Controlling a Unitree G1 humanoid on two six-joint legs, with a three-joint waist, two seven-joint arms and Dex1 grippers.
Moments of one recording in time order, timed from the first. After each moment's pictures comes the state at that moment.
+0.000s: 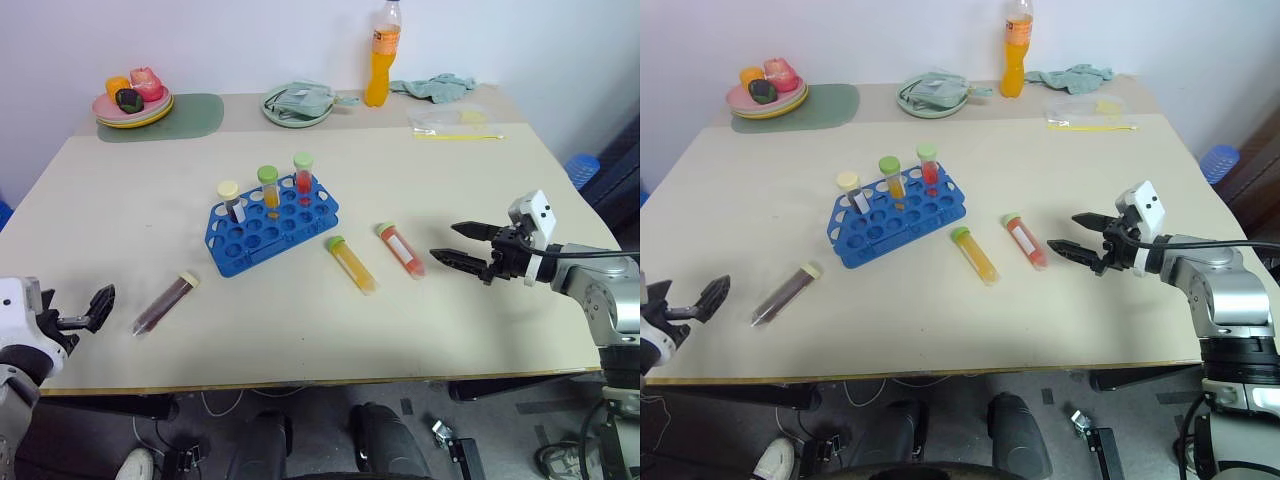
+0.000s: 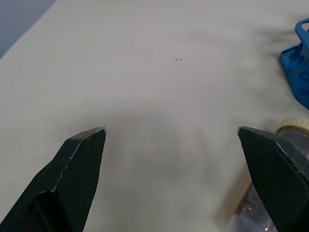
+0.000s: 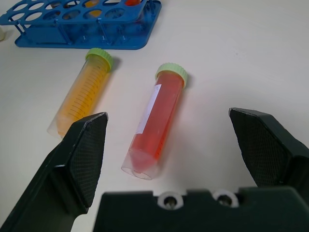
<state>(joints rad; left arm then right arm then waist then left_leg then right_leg) 0.31 0.53 0.76 -0.57 -0.59 0.77 -0.28 -0.38 -0.79 -0.16 0.08 0.43 0.57 1.03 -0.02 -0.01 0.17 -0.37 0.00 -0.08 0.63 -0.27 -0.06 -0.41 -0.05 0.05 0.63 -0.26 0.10</state>
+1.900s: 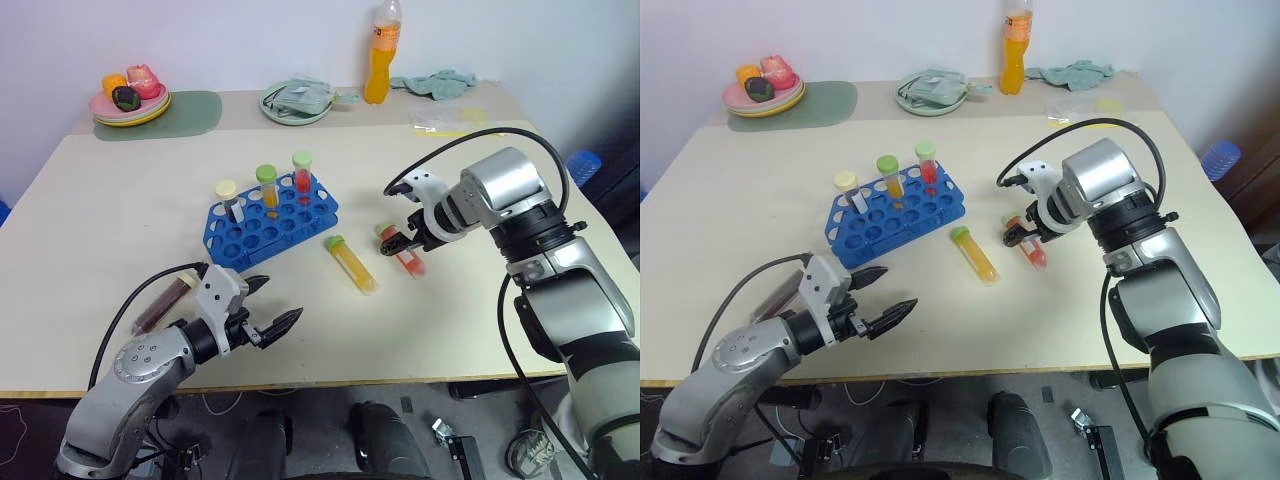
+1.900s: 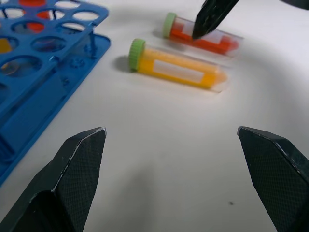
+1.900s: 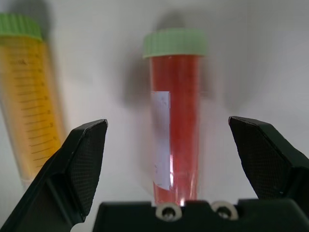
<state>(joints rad) 0.11 0.54 0.01 -0.65 -0.49 0.60 -0.56 -1.18 -0.56 0.46 0.48 0.36 1.51 0.63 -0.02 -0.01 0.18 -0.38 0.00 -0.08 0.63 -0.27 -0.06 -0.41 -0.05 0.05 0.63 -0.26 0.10</state>
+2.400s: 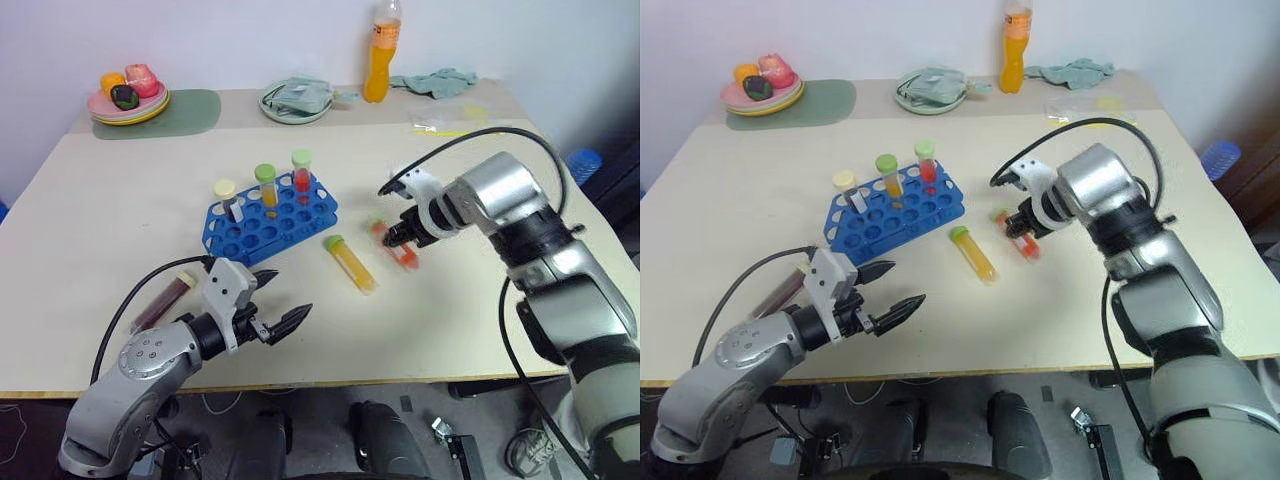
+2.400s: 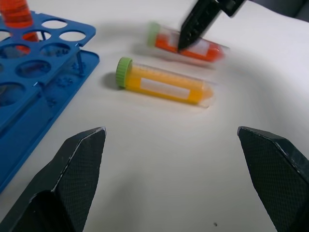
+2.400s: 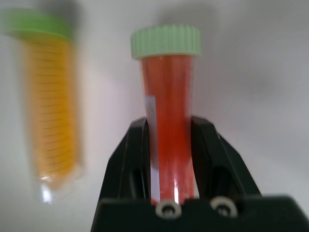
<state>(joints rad) 0.07 0.54 0.02 -0.71 -0.53 0.68 -0.51 -1.03 -0.59 0.36 0.19 0.34 1.28 0.73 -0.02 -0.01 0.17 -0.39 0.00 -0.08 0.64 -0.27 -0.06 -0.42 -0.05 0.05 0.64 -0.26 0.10</state>
